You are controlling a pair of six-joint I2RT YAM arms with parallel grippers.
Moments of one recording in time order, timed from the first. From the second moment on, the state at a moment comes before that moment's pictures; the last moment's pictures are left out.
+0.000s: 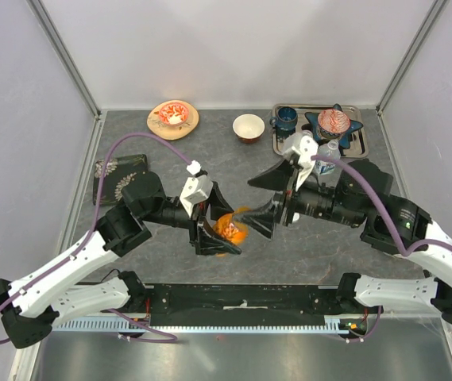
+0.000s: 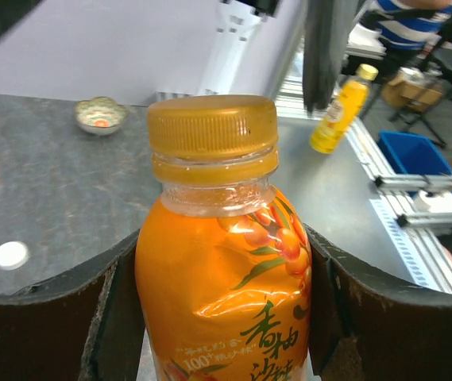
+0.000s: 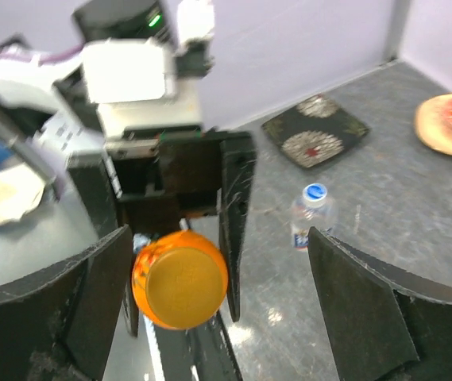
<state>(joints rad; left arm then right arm) -0.89 0.91 0.97 -0.05 0.91 -0.23 1.10 0.99 1.43 -0.49 -0.18 0.18</state>
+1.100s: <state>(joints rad) -1.07 0.89 0.91 -0.04 -0.11 0.01 1.10 1.19 1.56 -0.56 0.34 0.59</state>
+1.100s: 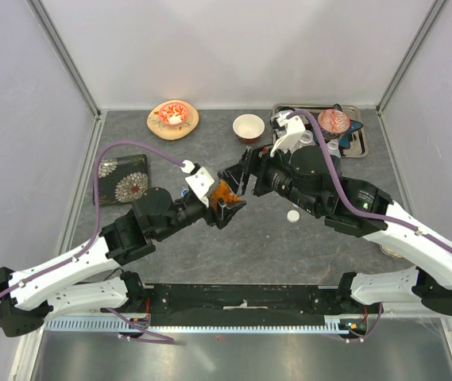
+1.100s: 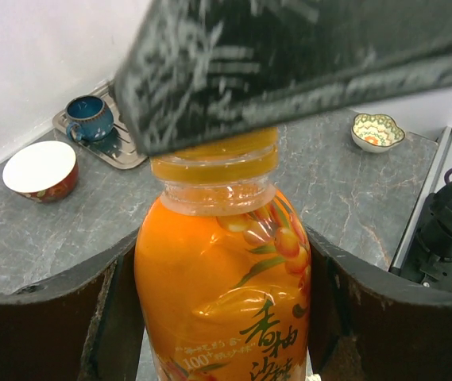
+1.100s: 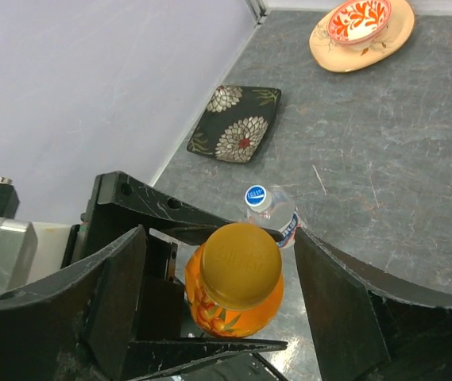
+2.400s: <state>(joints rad) -1.05 0.84 0.90 -0.02 0.14 -0.02 1.12 1.09 1.43 -0.49 0.17 0.45</state>
